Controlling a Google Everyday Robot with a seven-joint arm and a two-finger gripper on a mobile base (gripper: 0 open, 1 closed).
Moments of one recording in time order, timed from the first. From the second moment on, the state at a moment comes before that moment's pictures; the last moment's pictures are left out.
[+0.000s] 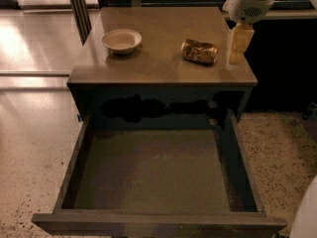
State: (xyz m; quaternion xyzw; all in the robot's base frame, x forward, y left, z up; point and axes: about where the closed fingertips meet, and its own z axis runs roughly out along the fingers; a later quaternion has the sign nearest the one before) arm 0.657 -0.193 0.952 -0.66 0.72 -0.10 0.17
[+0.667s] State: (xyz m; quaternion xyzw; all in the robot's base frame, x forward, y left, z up) arm 0.725 -0.162 0.895 -0.68 0.71 -0.07 0.19
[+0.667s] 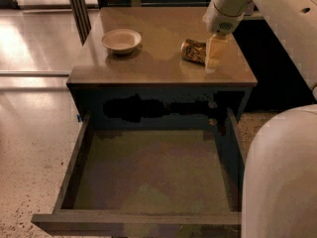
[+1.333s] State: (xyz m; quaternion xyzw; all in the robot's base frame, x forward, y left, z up) arm 0.747 -0.148 0.883 -0.68 0.70 -0.06 0.20
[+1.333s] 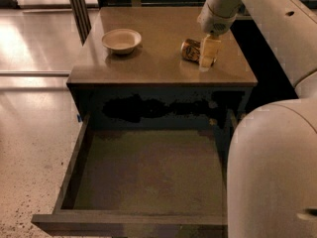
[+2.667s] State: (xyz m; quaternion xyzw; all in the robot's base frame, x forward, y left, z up) arm 0.797 -0.166 0.828 -0.66 0.73 -0.07 0.15
